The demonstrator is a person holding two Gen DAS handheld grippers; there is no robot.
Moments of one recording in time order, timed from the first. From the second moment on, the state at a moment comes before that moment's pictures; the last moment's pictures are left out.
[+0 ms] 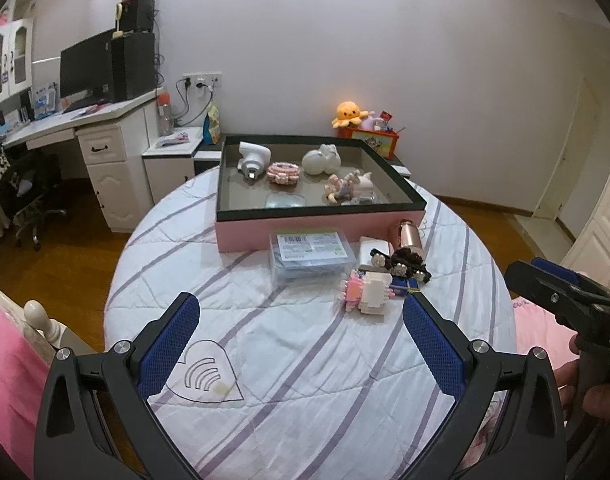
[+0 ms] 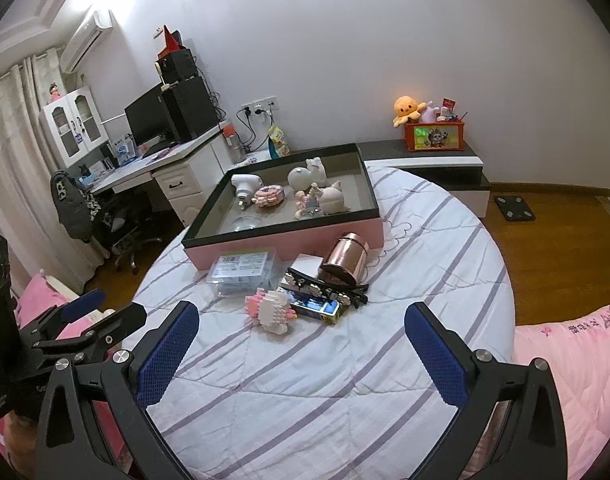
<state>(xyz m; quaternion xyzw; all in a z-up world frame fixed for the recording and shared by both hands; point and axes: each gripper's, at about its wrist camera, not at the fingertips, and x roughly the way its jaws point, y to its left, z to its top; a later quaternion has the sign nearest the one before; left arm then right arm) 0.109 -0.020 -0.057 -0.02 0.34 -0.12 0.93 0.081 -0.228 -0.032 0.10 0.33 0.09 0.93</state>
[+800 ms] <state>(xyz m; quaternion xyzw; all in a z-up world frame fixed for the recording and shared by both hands) 0.174 -0.086 -0.130 0.00 0.43 -0.15 0.89 0.127 -0.261 -0.099 0.12 0.42 0.06 0.90</state>
